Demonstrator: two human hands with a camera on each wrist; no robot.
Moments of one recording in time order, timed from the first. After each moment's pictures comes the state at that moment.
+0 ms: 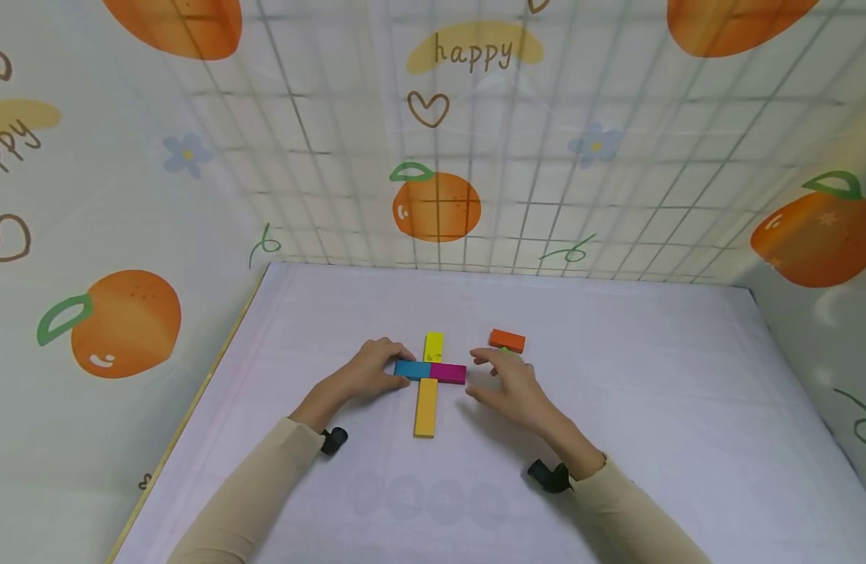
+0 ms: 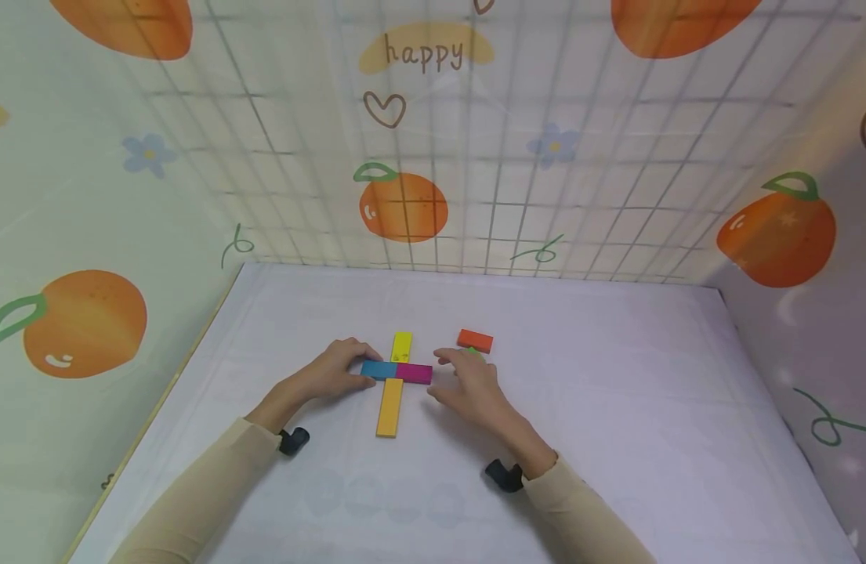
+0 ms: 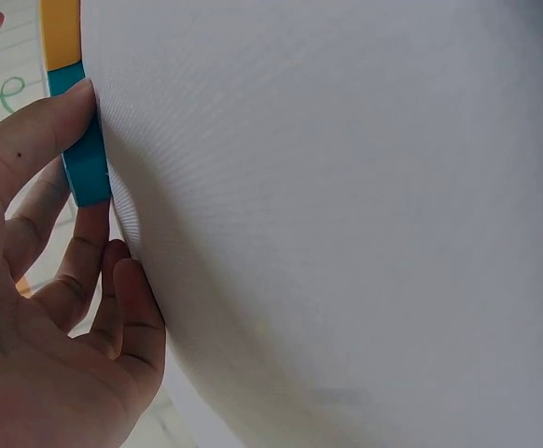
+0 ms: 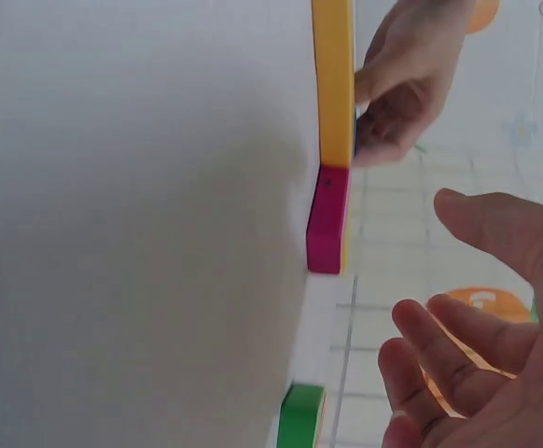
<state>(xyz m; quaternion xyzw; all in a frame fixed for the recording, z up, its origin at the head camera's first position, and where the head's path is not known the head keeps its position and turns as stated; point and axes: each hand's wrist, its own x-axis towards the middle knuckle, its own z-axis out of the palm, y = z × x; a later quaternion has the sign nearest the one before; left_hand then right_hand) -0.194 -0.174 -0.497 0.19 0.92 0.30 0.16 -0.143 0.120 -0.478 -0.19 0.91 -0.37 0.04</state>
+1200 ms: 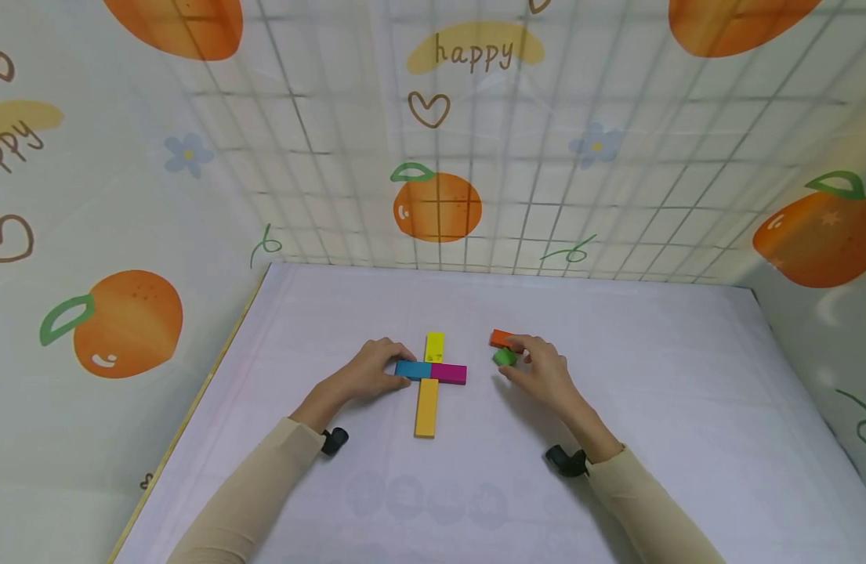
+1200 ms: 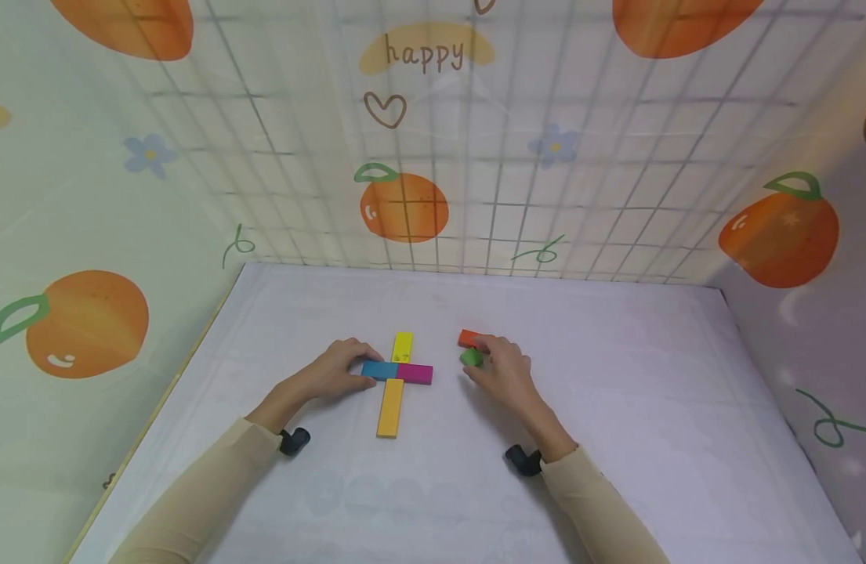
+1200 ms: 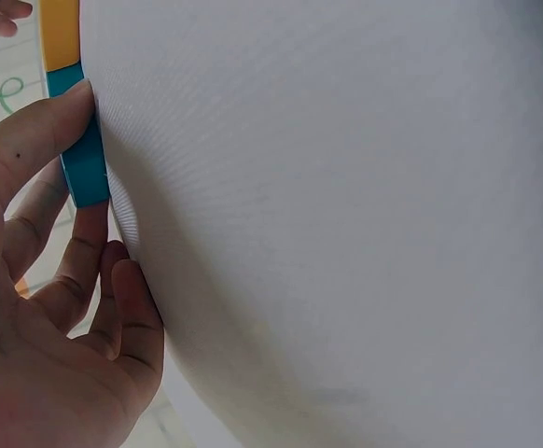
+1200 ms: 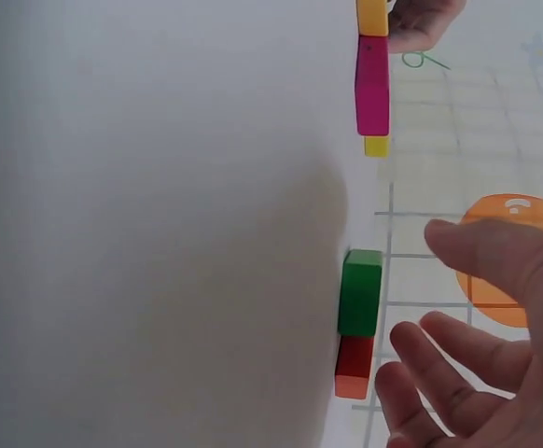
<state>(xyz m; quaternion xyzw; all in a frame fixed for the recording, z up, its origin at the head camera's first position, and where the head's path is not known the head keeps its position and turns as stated) -0.193 -0.174 -0.496 0.19 0.92 0.29 0.16 -0.167 0.163 -0.489 -0.15 0.91 -0.38 -0.03</state>
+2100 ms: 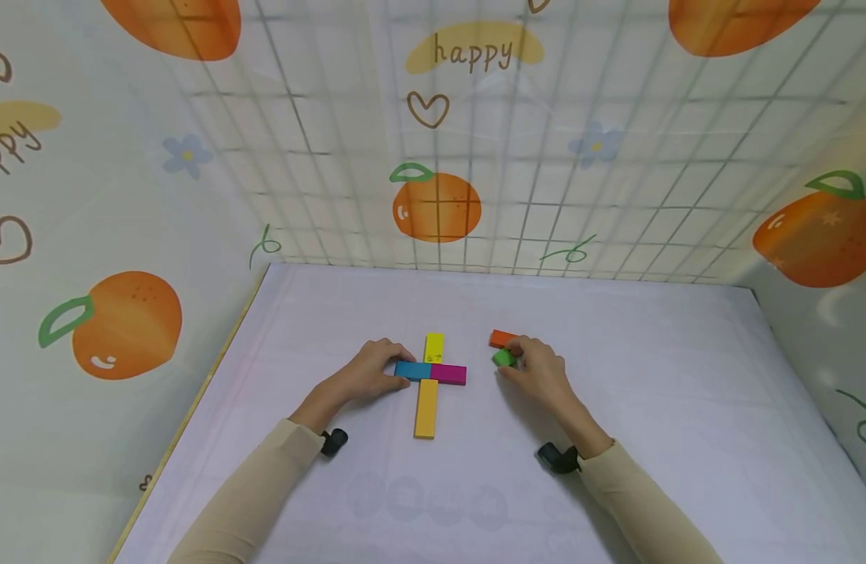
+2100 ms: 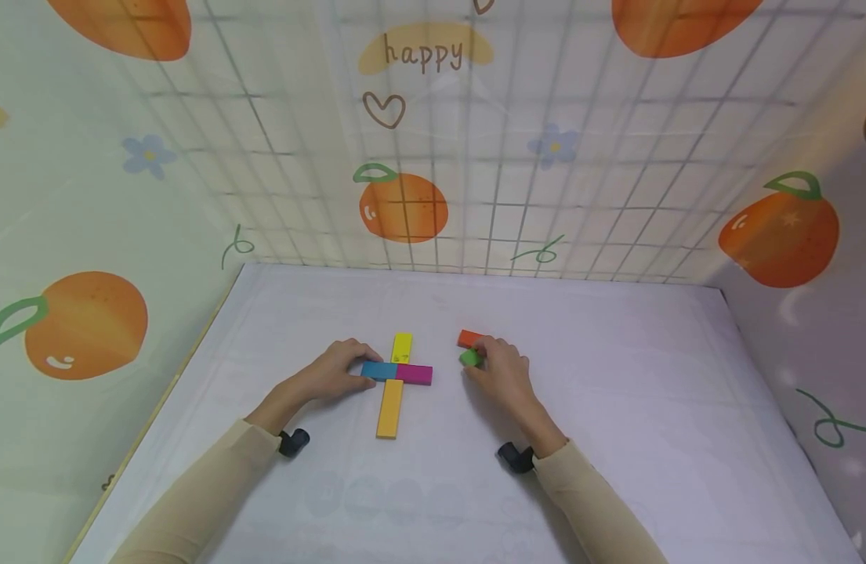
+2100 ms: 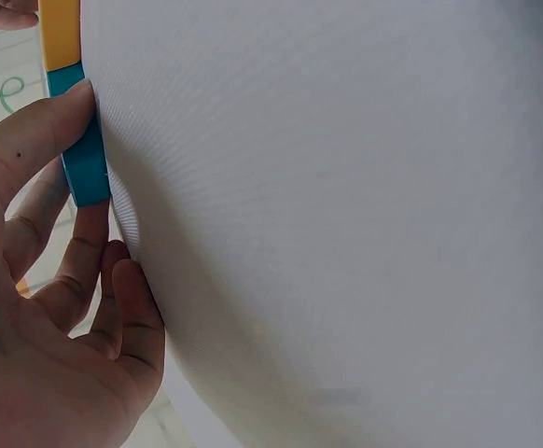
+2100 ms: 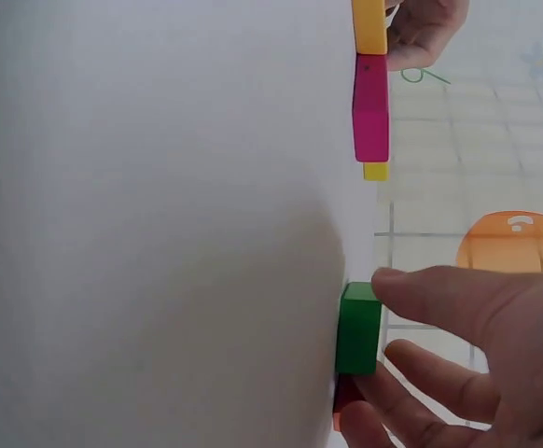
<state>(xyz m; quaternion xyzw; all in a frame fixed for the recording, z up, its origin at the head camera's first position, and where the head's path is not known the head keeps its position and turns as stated) -0.193 -0.174 -0.496 0.18 0.92 0.30 0.16 -0.175 0.155 -0.493 -0.09 0.94 -0.33 0.01</state>
